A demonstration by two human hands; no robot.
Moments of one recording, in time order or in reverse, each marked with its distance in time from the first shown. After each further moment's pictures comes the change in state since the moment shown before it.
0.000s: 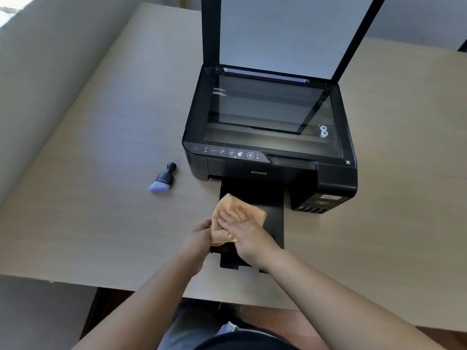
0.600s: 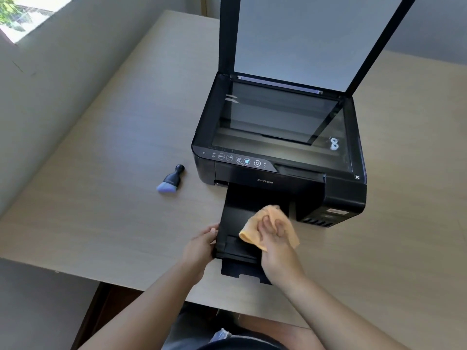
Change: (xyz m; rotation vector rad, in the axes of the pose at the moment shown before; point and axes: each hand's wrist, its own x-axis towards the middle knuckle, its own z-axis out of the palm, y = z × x) left_hand 0.000 -0.011 0.002 -0.115 0.068 -0.027; right_hand -0.040 0.028 -0.001 -0.003 0.266 0.275
